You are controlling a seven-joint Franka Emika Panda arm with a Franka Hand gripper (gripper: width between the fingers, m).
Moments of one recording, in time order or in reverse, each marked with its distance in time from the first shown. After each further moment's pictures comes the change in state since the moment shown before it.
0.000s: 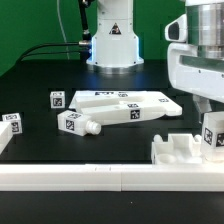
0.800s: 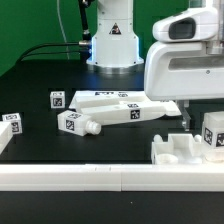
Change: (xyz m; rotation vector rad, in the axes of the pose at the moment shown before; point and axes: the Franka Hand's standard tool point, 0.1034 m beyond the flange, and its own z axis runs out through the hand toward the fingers) arm 0.004 -0.003 -0.003 -0.043 0.029 -0.966
